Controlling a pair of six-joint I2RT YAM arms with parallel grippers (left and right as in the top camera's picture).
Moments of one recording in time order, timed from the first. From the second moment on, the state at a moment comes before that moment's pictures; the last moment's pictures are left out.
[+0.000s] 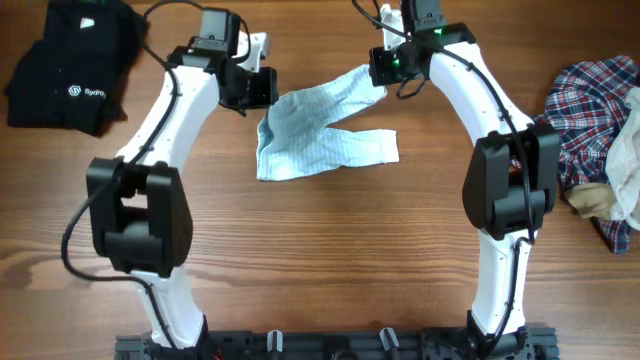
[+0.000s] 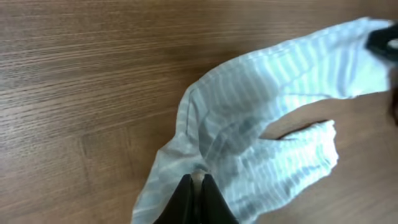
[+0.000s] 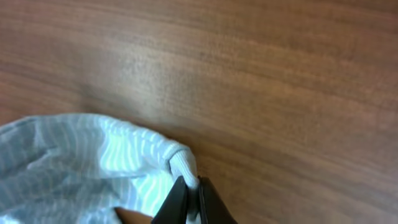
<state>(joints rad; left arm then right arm) -0.17 2.03 1.65 -0.78 0.39 -0.13 0.22 2.27 1.93 -0.77 -0.28 0.01</state>
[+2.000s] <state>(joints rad) -0.25 1.99 1.65 -1.30 0.49 0.47 0.22 2.26 1.93 -0.82 -0.18 0.16</state>
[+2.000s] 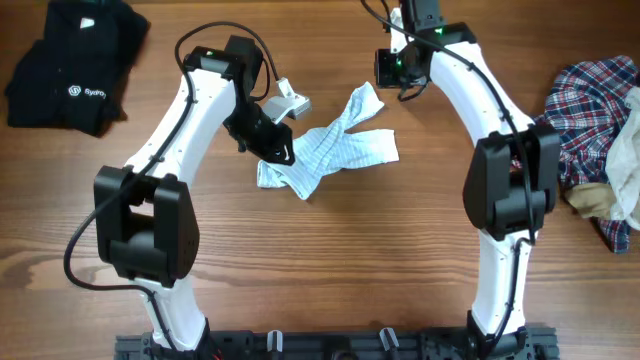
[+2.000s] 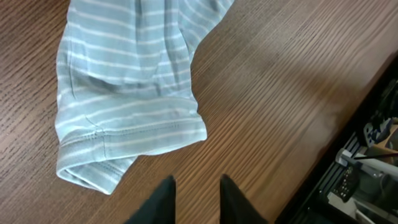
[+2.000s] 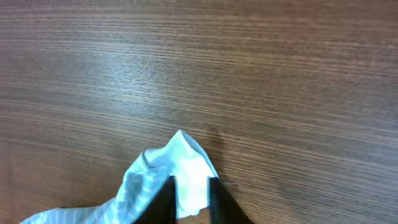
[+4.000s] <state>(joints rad) -0.25 1.99 1.65 -1.19 0.50 0.31 0.24 2.40 1.92 -0.71 -0.34 -0.32</state>
